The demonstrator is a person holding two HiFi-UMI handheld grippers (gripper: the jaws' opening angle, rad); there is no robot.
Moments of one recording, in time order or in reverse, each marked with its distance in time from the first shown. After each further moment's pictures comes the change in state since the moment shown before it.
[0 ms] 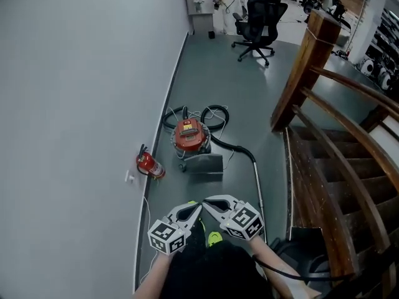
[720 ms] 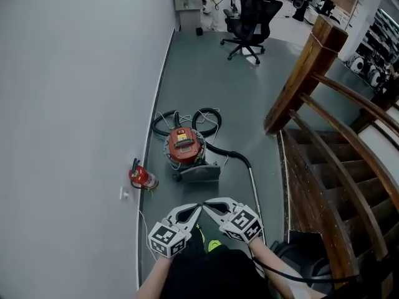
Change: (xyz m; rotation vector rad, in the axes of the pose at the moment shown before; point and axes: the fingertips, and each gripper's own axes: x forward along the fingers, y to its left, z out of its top) left arm 0.040 0.093 0.046 0.011 0.005 -0.081; right arm 0.070 -0.075 0.032 0.032 0.083 -0.083
